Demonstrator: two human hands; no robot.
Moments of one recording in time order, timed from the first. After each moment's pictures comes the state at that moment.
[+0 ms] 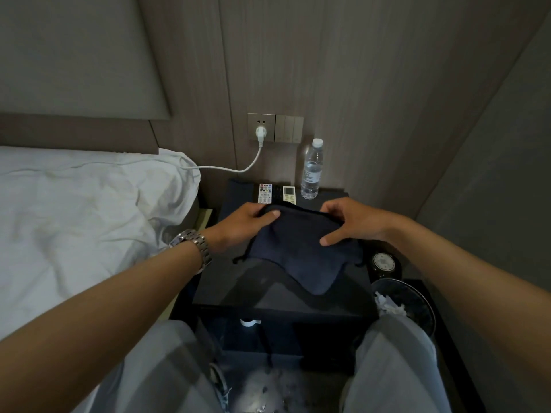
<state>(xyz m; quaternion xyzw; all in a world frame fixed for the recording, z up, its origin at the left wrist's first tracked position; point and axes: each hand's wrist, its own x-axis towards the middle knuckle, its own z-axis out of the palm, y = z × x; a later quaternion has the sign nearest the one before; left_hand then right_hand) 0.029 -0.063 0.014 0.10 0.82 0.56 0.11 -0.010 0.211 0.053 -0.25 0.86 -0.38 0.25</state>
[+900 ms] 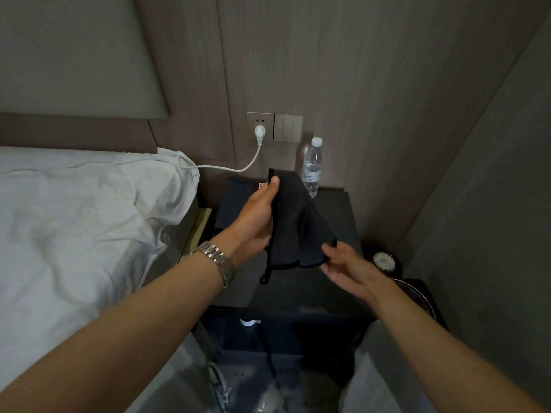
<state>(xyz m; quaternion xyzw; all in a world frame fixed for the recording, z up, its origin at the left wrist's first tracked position) 0.048 -0.001 0.058 -0.07 0.47 0.88 0.09 0.044 0.201 -0.040 0.00 0.39 -0.87 0.31</state>
